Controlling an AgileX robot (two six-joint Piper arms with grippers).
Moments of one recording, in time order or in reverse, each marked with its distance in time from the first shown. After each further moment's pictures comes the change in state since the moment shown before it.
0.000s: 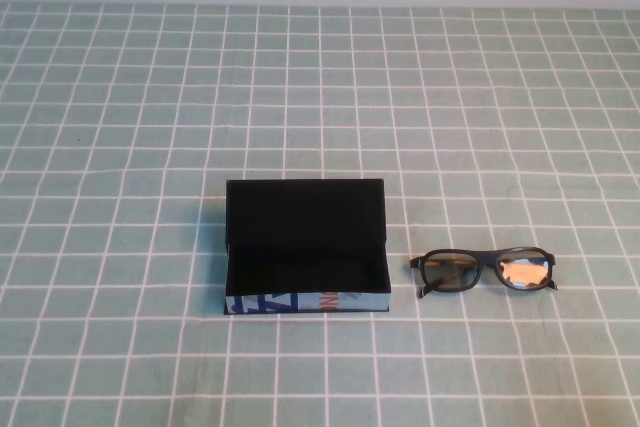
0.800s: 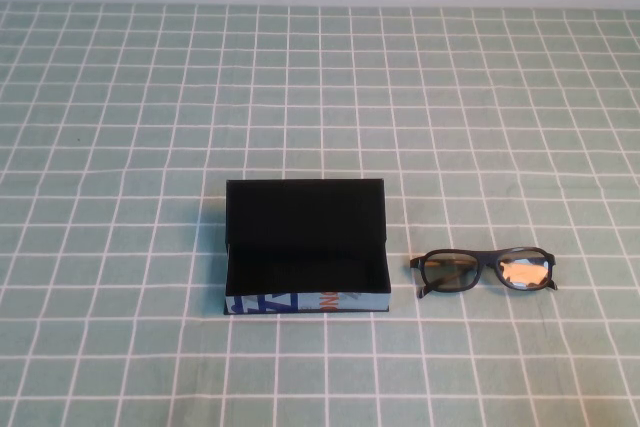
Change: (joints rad) right arm 0.000 0.000 0.000 0.000 0.000 0.000; left arm 0.000 0.000 0.000 0.012 0.000 0.000
